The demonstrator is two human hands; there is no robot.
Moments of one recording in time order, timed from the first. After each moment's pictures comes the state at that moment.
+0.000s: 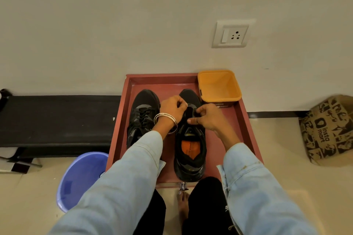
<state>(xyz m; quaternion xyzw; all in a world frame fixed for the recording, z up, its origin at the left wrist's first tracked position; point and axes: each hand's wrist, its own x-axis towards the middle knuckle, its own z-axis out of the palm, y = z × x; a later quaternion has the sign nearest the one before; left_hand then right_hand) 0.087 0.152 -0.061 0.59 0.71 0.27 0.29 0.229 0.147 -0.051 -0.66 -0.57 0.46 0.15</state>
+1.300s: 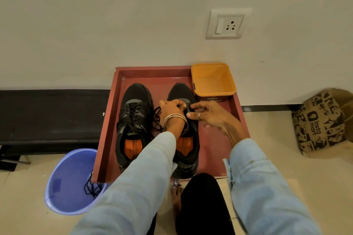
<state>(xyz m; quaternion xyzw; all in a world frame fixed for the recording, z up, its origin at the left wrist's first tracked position) 0.126 0.150 -0.096 0.46 0.79 0.27 0.31 0.259 0.153 -0.060 -0.60 -0.54 0.57 0.14</state>
